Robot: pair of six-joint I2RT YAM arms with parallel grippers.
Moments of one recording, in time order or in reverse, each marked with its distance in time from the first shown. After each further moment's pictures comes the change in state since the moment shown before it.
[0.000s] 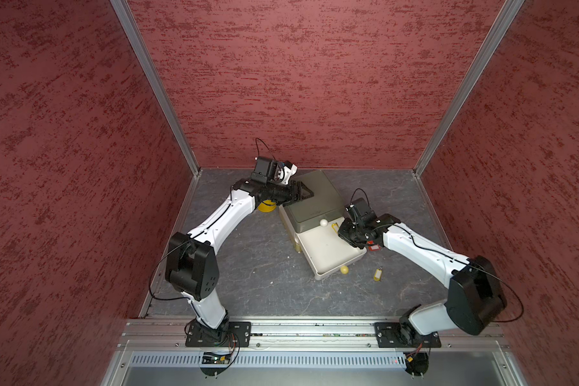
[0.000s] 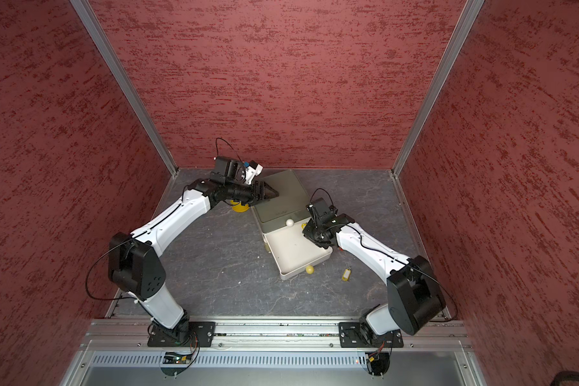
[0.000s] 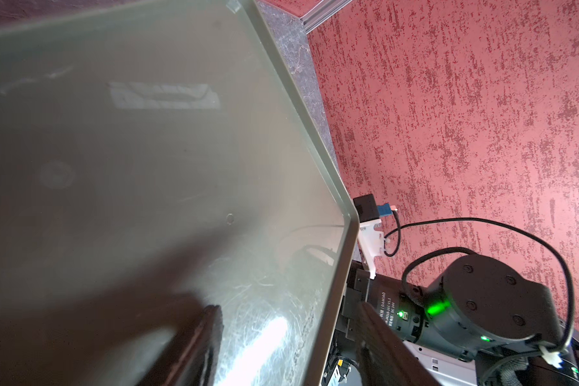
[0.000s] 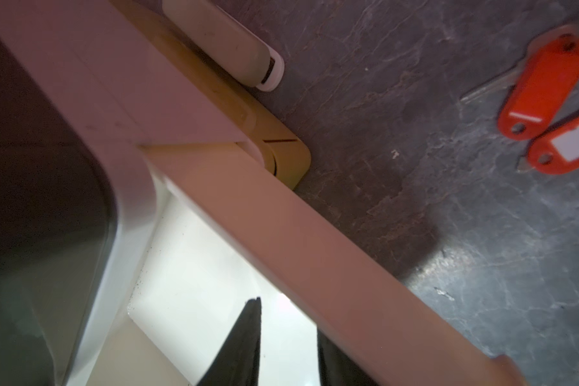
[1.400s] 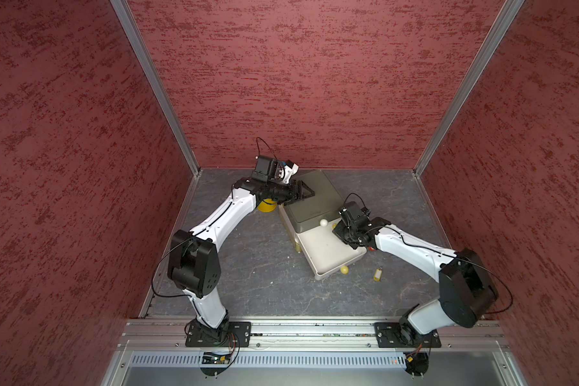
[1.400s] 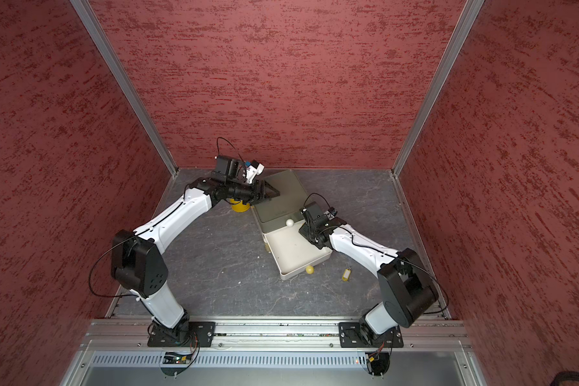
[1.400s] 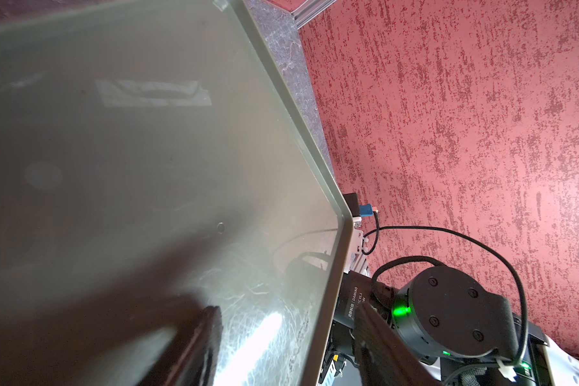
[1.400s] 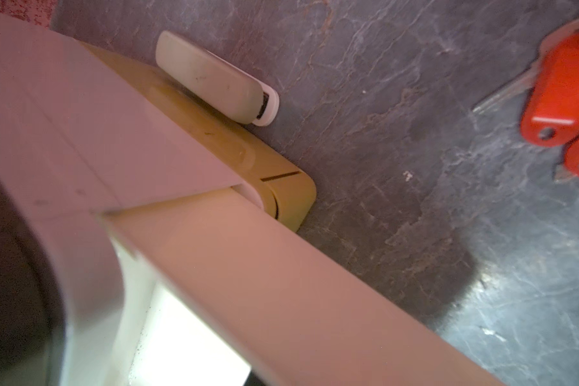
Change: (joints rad) left arm 0.009 0.021 0.015 0.007 0.039 0.007; right arm 0.035 0.046 -0.026 0.087 0.120 0.144
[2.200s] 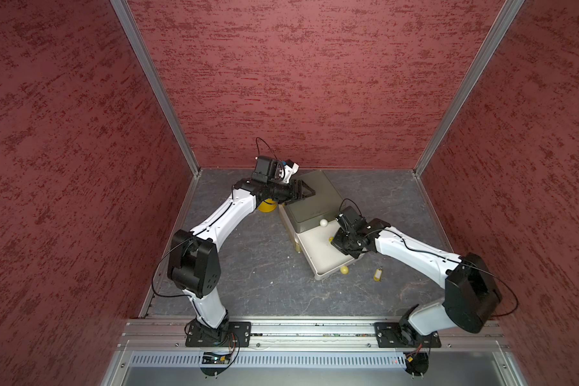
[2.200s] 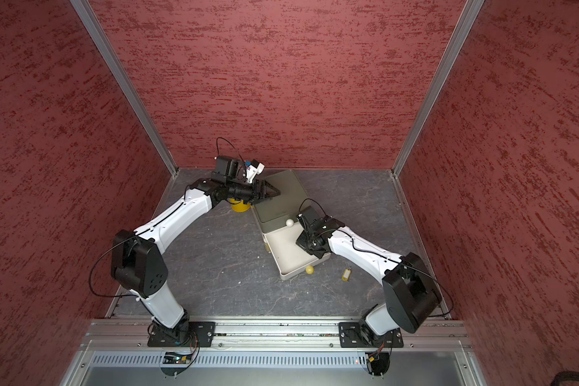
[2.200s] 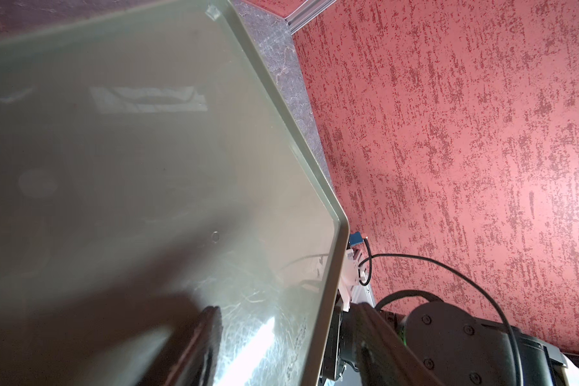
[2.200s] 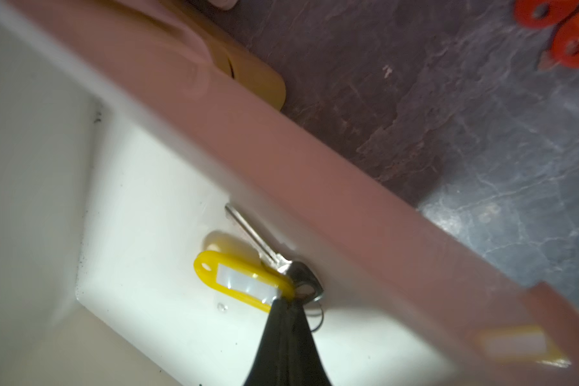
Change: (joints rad) left arm 0.000 -0.001 -0.017 0.048 0.009 -0.009; right arm 0.082 -0.038 0.009 -0.166 -0.118 -0.008
